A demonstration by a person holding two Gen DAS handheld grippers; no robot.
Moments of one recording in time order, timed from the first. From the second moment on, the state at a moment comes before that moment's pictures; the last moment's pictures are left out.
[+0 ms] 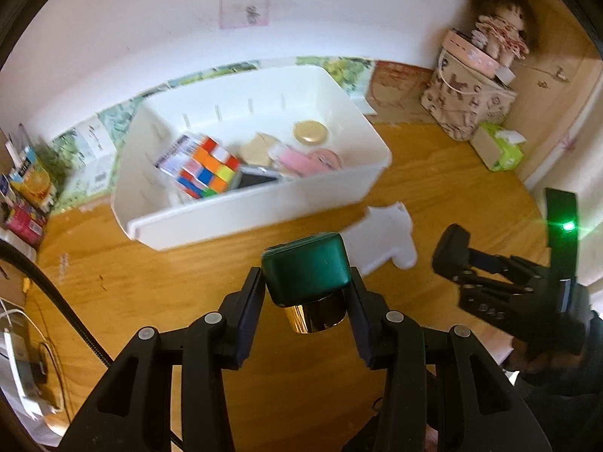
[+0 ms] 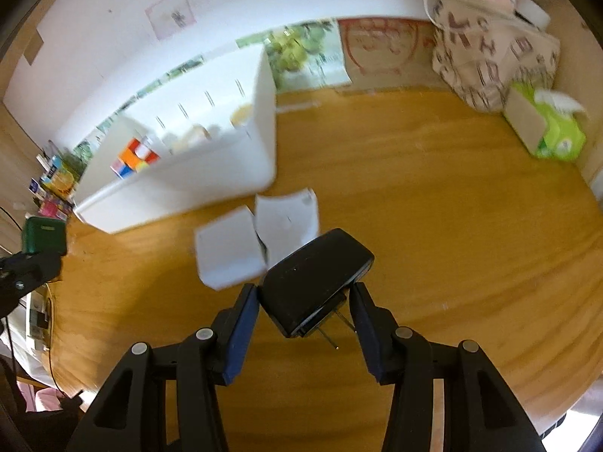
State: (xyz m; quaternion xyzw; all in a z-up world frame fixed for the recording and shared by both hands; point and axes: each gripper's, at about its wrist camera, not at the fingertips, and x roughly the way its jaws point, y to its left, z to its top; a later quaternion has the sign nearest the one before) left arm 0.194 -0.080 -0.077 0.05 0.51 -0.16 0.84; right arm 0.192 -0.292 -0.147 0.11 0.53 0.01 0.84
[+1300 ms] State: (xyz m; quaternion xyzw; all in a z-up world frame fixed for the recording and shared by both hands) left arm 0.340 -0.033 -0.117 0.08 0.51 -0.02 0.86; right arm 0.335 -0.196 -0.131 0.06 0.43 0.18 0.88
